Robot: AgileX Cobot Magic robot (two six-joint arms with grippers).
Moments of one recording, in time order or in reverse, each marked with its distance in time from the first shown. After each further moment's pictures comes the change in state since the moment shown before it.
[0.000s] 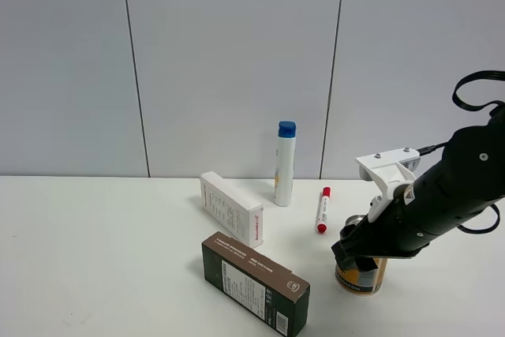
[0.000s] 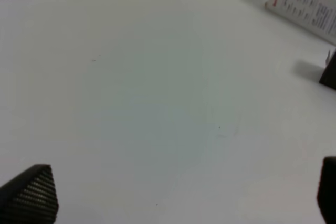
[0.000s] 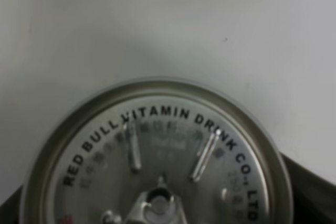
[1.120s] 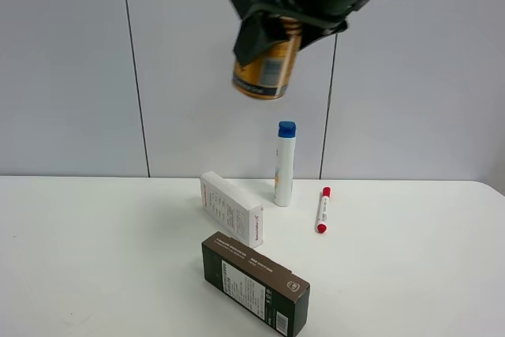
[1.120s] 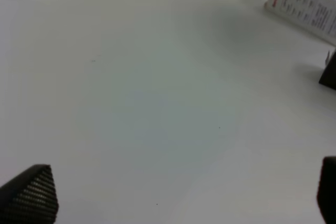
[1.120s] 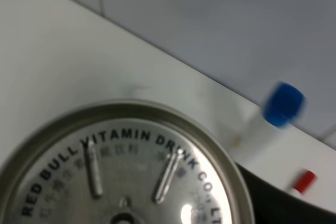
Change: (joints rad) left arm 0.000 0.000 0.000 0.000 0.000 0.000; right arm 0.312 -0.236 -0.661 0.000 0.562 -0.051
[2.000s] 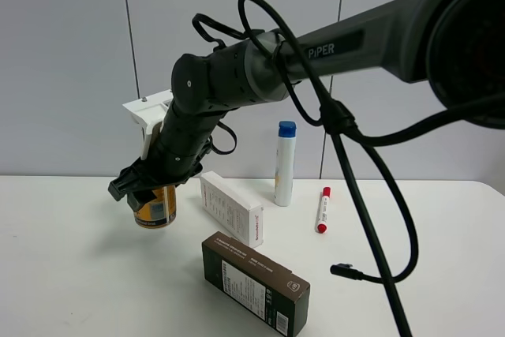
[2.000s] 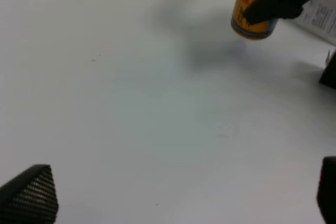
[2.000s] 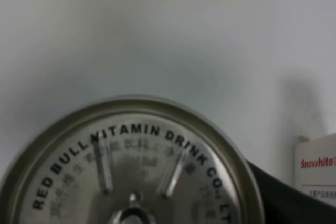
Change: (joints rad) left arm 0.000 0.000 0.000 0.000 0.000 0.000; right arm 0.109 0.838 -0.633 0.090 0.045 -0.135
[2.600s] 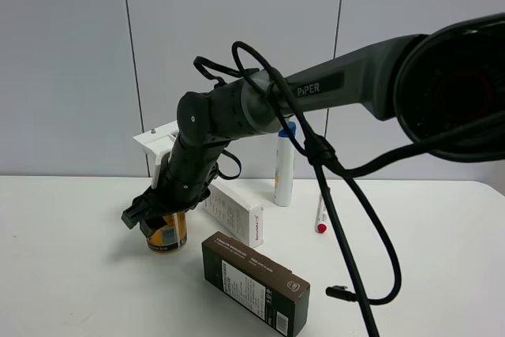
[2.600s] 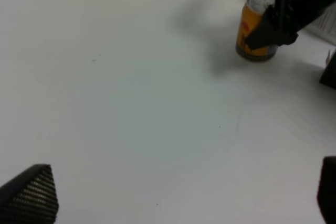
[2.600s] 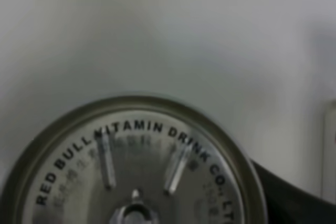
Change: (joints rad) left arm 0.000 0.000 0.000 0.000 0.000 0.000; right arm -0.018 0.084 -0.002 0.000 -0.002 0.001
